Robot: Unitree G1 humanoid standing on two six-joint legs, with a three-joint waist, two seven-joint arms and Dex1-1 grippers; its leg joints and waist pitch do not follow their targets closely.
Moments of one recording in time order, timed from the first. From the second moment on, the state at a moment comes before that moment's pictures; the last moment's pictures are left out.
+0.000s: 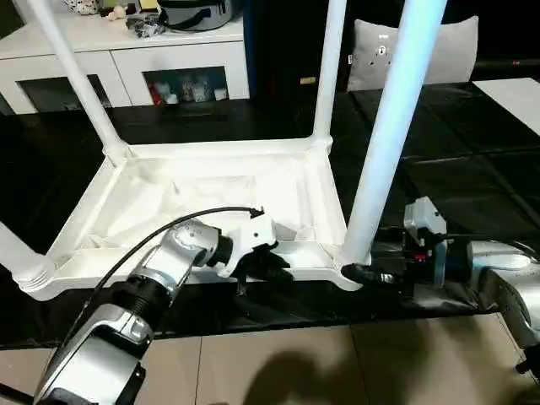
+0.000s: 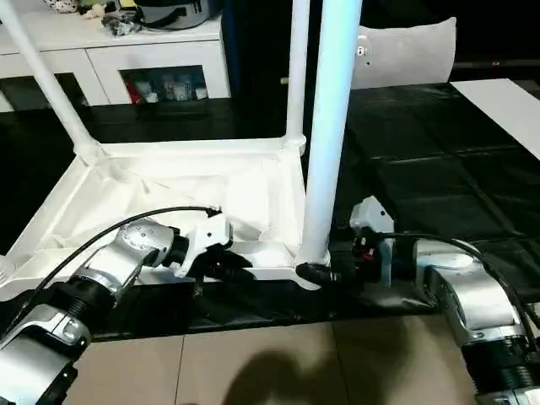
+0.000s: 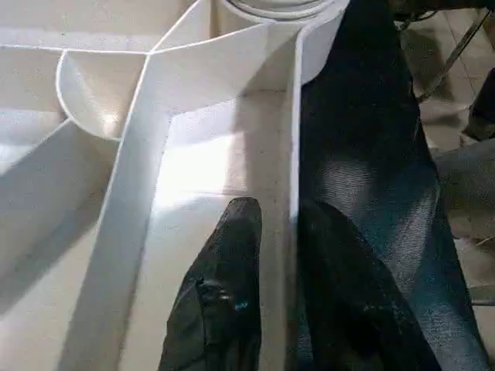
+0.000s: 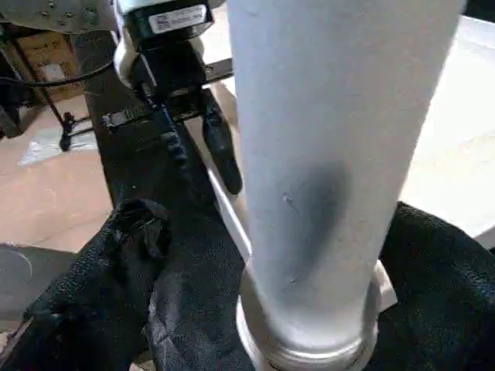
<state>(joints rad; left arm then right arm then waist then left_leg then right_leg) -0.66 0.30 -0.39 0.72 0.00 0.01 -1.23 -0.29 -0.63 0.08 0.14 0.36 0.32 1.19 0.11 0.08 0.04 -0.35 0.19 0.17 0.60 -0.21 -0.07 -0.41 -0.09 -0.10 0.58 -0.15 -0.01</state>
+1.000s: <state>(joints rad) -0.66 0.31 -0.39 0.72 0.00 -0.04 -1.30 -0.39 -0.61 0.11 0.29 0.37 0.34 1.29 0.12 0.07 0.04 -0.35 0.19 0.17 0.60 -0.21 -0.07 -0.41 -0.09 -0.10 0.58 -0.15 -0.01</state>
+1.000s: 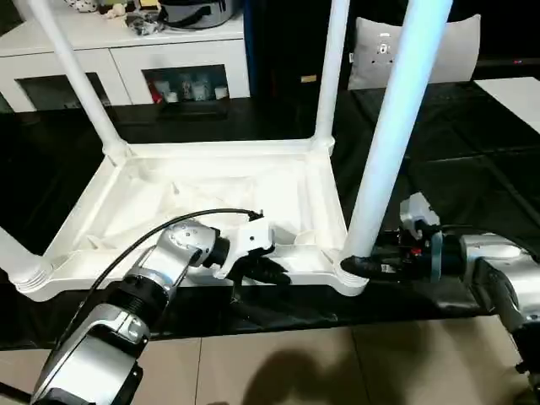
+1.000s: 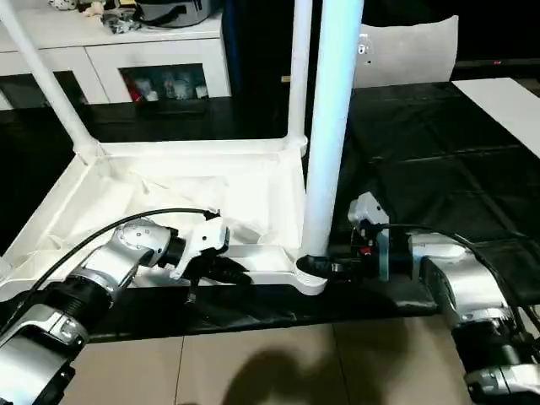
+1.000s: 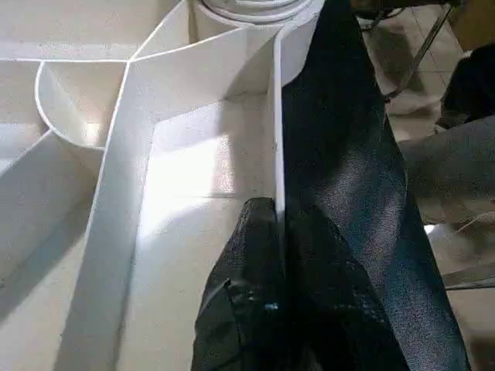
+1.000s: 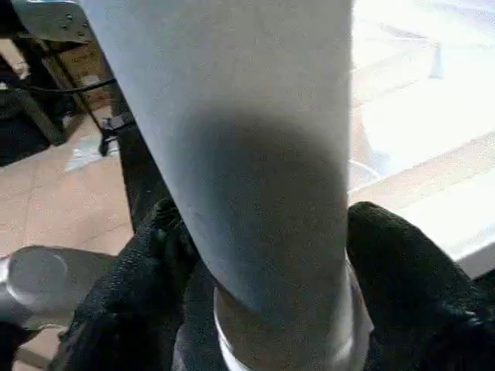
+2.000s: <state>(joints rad) -0.64 0.12 -0.30 0.62 0.05 0.29 -0.86 -0.35 -0.20 -0.08 0.16 0.23 0.46 0.43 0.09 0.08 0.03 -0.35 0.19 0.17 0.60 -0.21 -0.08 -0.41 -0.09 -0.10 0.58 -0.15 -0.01</state>
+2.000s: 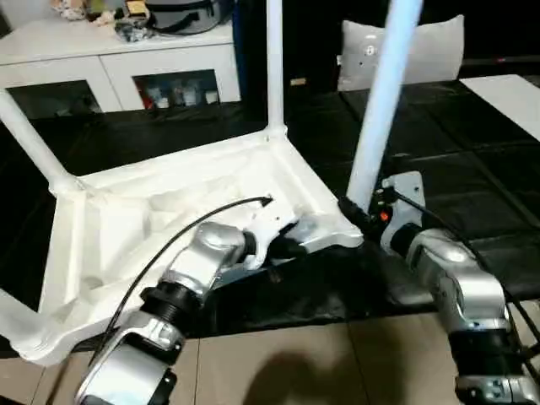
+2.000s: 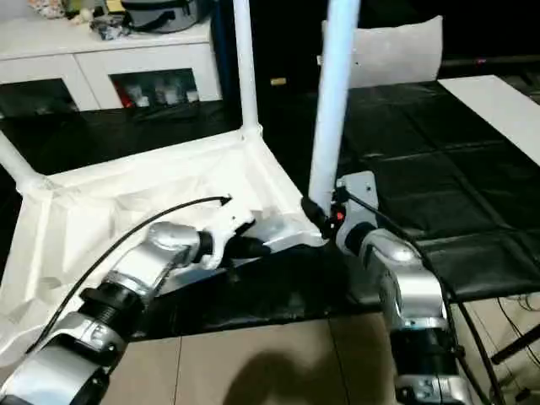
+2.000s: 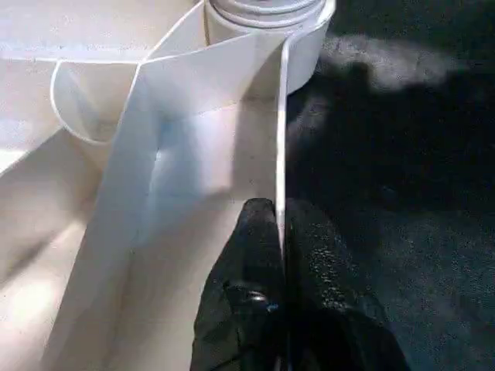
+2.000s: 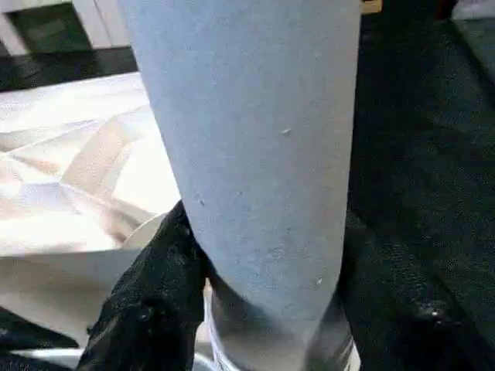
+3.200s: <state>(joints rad) -0.61 0.39 -0.41 0.61 0.05 -0.09 -1.30 -0.28 -0.60 0.05 0.13 0.37 0.39 1.21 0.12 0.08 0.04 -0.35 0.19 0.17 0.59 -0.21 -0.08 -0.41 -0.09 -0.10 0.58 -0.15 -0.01</state>
